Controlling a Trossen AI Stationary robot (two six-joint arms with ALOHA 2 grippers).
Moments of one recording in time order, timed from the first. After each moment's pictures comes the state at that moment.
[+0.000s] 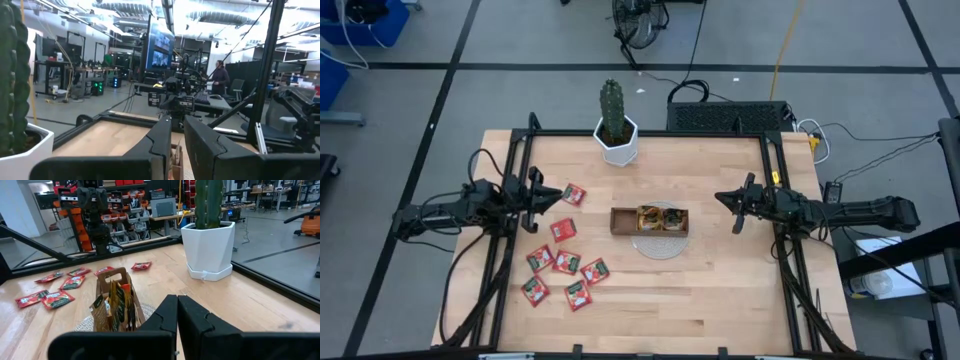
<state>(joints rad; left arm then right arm) 0.11 0.04 0.07 0.21 0.02 -0.13 -0.04 0.35 0.02 0.26 0.28 0.15</state>
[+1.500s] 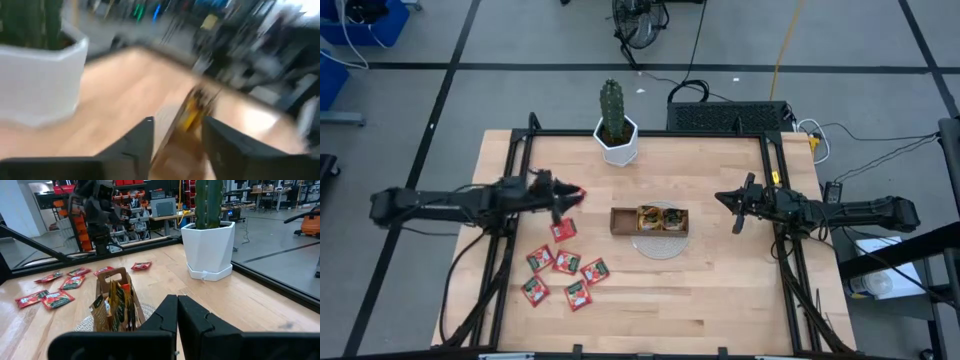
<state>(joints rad) 0.11 0.51 0.20 0.12 -0.14 -0.38 -0.04 0.35 0.02 0.26 0.28 0.15</state>
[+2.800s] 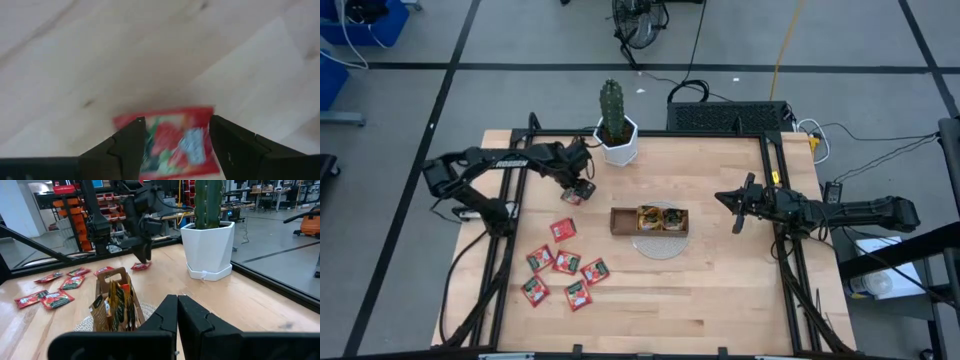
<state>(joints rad) 0.58 1.49 0.77 -0.62 0.07 -0.37 -0.04 0.35 0.02 0.26 0.29 0.15</state>
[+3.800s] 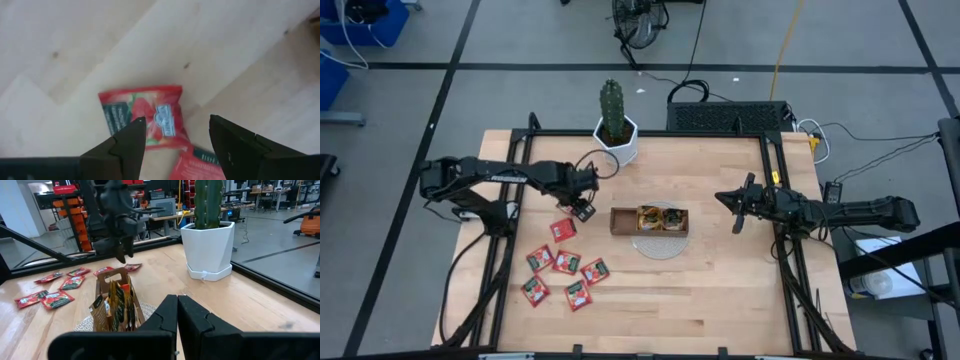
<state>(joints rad) 0.27 1.44 0.84 -0.87 -0.07 -0.54 -0.04 0.35 0.02 0.26 0.29 0.15</state>
